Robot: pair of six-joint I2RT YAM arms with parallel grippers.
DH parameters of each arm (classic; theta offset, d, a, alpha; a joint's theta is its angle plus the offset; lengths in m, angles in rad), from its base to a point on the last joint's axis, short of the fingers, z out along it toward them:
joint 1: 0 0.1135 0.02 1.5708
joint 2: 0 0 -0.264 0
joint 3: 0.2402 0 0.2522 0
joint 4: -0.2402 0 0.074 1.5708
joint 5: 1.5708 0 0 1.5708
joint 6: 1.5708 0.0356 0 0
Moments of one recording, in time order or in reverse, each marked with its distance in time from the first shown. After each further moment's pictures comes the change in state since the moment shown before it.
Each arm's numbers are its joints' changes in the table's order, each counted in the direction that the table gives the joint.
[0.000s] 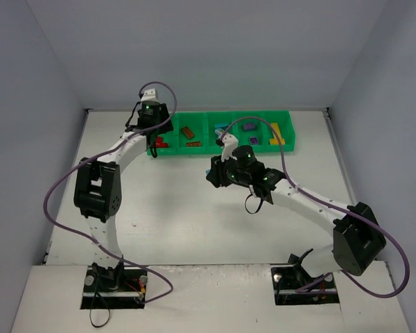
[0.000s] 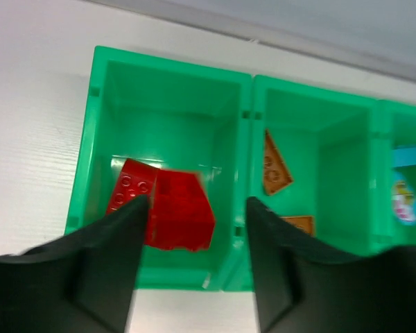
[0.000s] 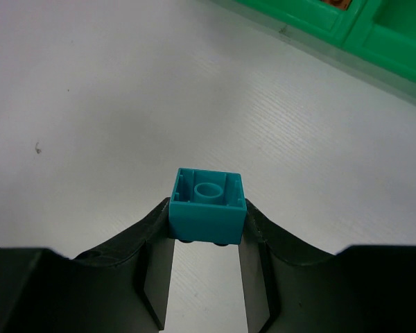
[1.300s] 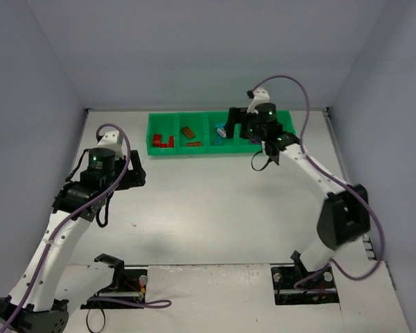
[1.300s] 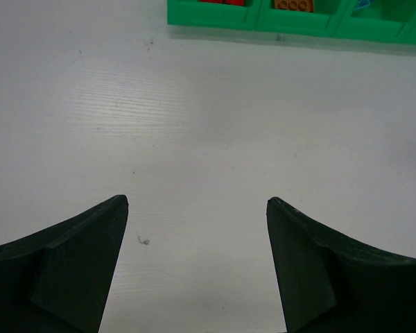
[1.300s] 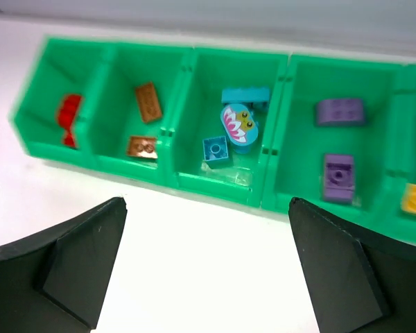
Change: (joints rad) left arm -0.054 1.030 -0.431 -0.724 0.025 0.054; right arm -0.294 -0.293 0.431 -0.050 0.129 -0.016
